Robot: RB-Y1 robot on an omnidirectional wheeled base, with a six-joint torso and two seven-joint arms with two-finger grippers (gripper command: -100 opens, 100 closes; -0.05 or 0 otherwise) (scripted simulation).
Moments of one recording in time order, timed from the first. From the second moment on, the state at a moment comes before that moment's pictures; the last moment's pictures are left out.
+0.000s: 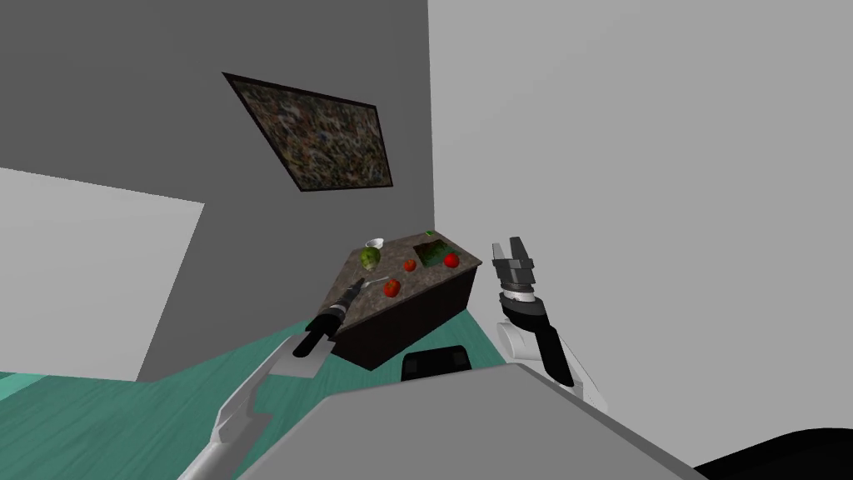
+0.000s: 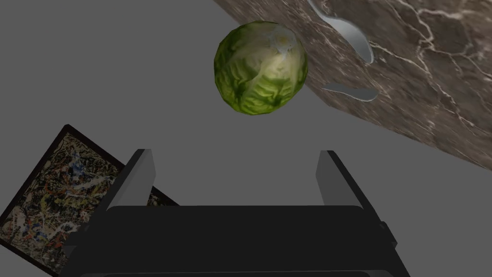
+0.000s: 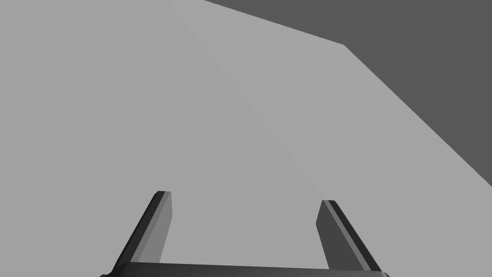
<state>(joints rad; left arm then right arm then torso) 0.35 0.64 0.00 -1.99 -0.09 0.34 -0.12 0.50 -0.03 -0.01 -2.30 0.00 -0.58 0.06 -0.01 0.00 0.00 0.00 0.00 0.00</state>
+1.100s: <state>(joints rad) 0.46 0.53 0.00 -1.97 -0.09 0.28 -0.13 0.50 -0.03 -0.01 -2.30 0.00 -0.58 0.06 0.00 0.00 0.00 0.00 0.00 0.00</state>
